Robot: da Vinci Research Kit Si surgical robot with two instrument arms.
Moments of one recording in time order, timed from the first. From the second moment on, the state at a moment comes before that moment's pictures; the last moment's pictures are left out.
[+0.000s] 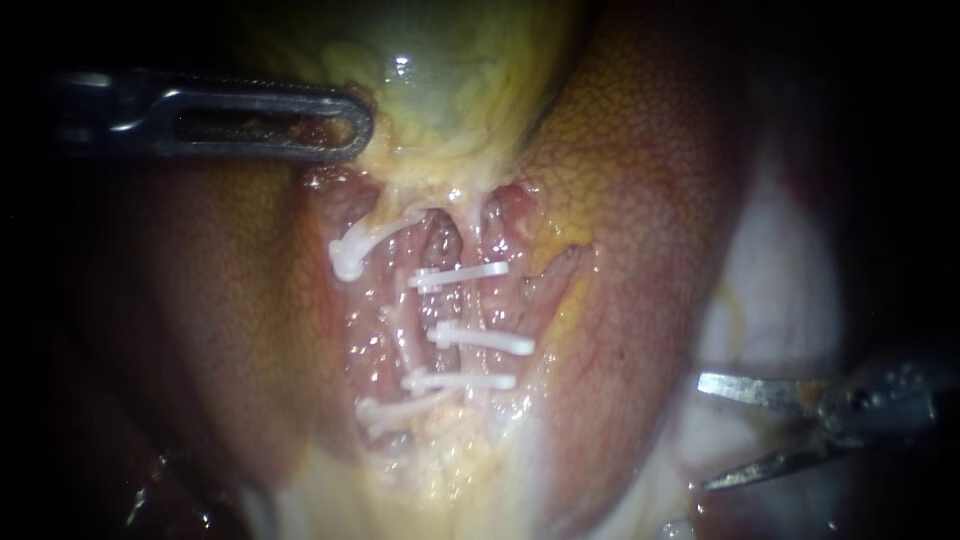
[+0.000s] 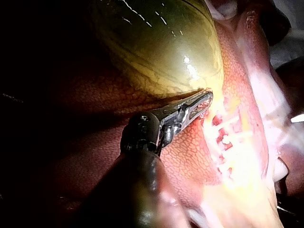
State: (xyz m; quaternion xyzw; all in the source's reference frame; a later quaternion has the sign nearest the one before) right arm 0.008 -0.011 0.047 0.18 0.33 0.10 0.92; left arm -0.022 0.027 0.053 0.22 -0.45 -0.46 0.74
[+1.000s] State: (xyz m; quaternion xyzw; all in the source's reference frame) right arm 0.009 -0.009 0.047 0.21 0.33 0.11 0.91; left arm -0.017 0.029 0.050 0.23 -0.44 -0.46 0.73
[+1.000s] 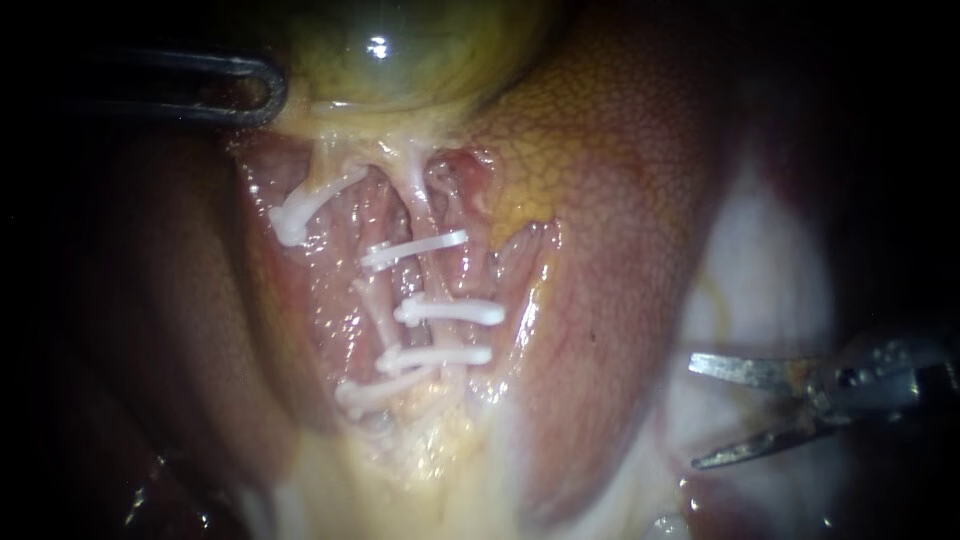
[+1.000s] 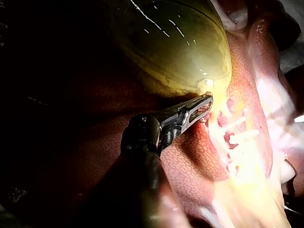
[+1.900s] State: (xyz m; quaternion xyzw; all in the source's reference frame) right arm 0.016 -0.004 0.051 0.28 0.35 0.22 0.87; left arm -0.017 0.029 0.050 0.22 -0.44 -0.46 0.73
